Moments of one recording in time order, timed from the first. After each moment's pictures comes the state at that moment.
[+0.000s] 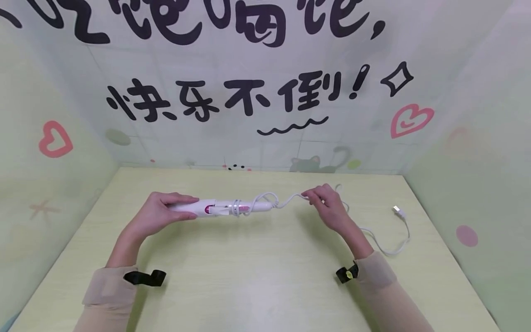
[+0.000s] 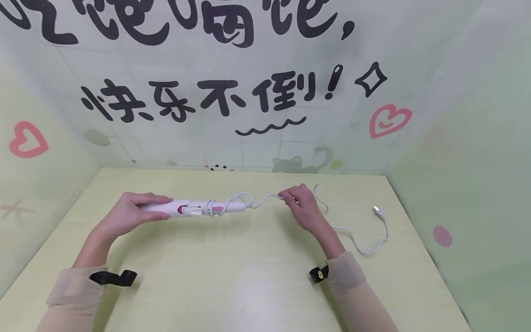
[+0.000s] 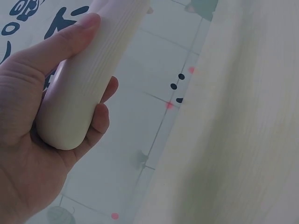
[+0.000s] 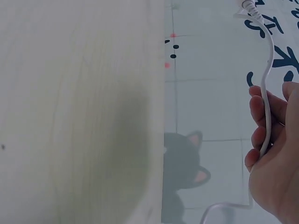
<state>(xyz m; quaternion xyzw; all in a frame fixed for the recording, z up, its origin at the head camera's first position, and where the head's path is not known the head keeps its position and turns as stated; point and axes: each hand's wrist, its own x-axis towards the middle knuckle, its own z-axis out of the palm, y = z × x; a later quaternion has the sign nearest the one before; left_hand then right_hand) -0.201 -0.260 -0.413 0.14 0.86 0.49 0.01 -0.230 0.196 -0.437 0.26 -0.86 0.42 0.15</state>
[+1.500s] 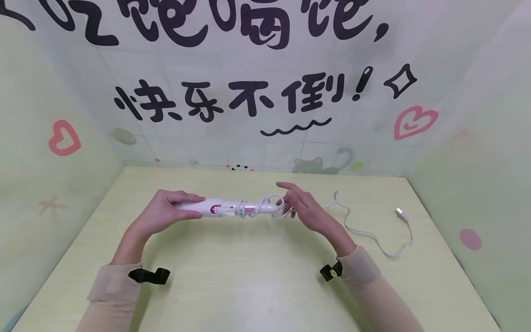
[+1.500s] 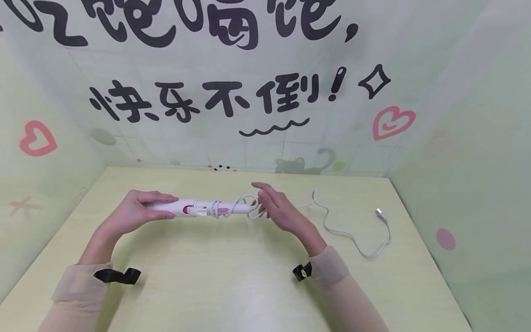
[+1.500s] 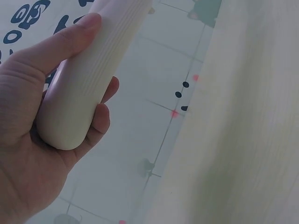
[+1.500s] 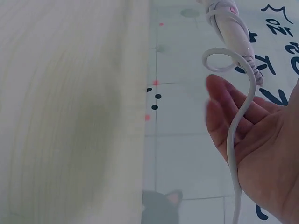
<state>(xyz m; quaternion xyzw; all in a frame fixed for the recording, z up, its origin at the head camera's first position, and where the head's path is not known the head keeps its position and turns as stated) -0.198 -0.254 -0.406 0.18 0.86 0.48 0.00 -0.220 0.141 -0.413 0.32 -0.80 0.51 -0.05</state>
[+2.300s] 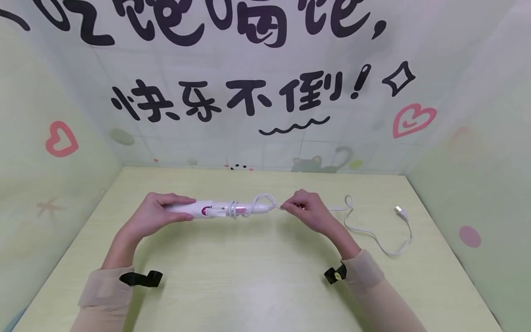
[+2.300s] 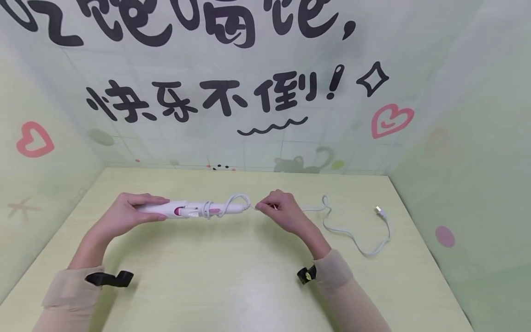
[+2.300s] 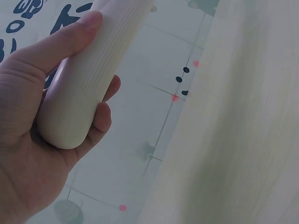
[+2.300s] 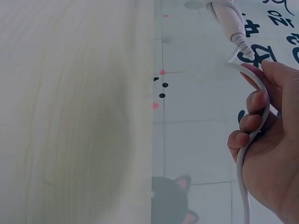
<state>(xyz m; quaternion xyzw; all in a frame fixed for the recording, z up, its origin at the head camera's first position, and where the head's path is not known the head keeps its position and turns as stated) -0.195 -0.270 -0.413 0.14 0.87 0.46 0.01 -0.221 0.156 -0.427 0.29 -0.84 0.45 0.04</state>
